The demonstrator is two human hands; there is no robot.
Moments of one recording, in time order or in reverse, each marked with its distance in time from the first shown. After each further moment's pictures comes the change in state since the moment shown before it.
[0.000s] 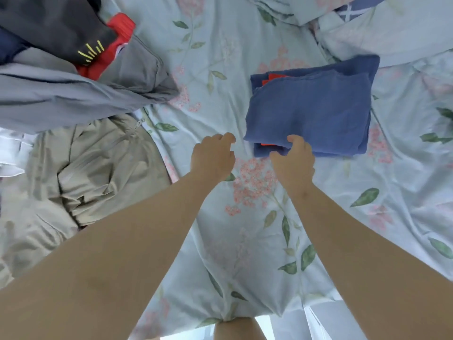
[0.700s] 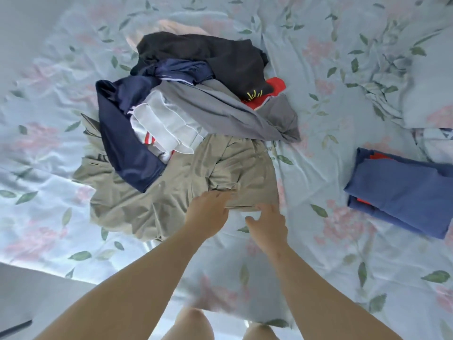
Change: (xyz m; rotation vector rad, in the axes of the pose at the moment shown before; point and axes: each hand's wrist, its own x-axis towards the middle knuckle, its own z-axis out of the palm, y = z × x) left_hand -0.231 -0.230 -0.080 -0.088 0.049 -0.229; right_hand -0.257 -0.152 0.126 -0.371 -0.487 -0.255
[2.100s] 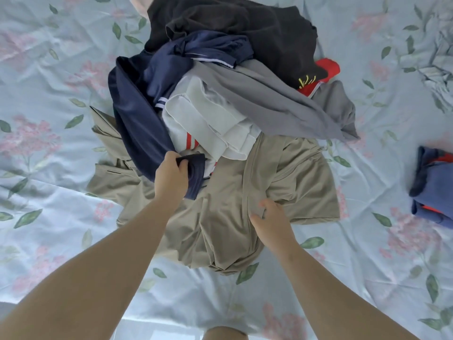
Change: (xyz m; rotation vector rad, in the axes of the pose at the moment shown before) left_hand 0.094 -0.247 -0.042 -0.611 0.368 -0.427; right_hand 0.046 -0.142 0.113 0.095 -0.092 0.077
